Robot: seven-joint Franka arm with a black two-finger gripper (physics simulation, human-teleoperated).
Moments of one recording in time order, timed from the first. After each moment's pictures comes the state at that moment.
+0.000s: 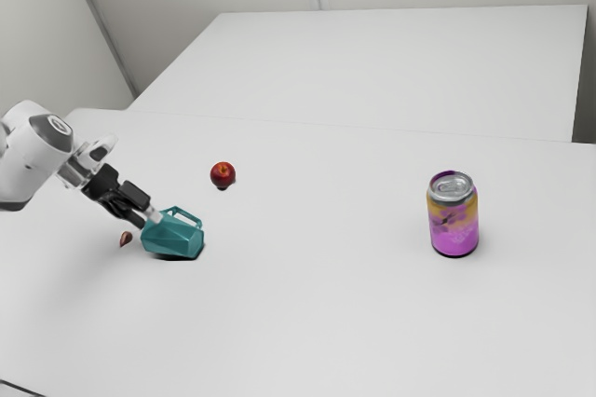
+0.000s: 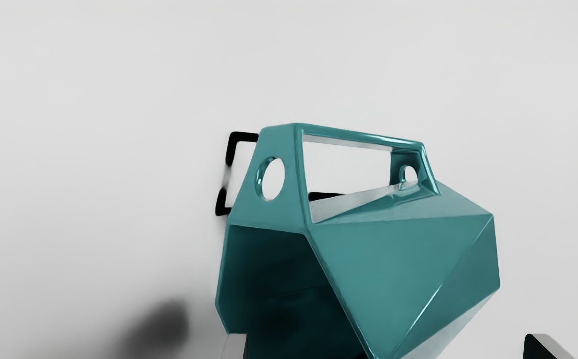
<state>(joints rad) 0.05 0.22 0.47 -2.07 -0.67 1.90 1.01</state>
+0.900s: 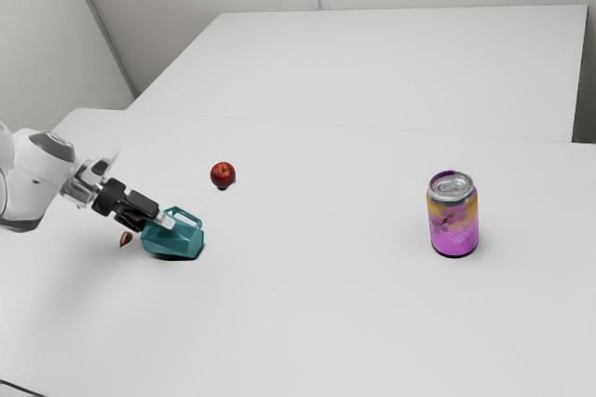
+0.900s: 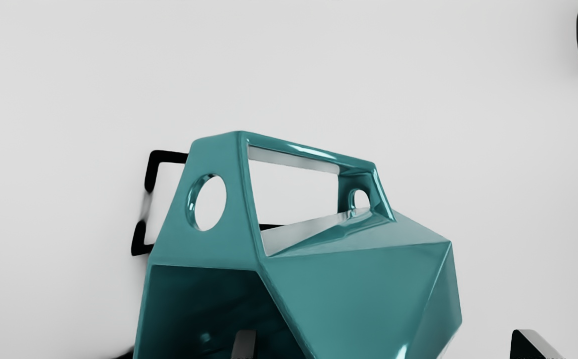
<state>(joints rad) 0.07 0.27 0.47 -2.11 -0.87 1.83 1.13</state>
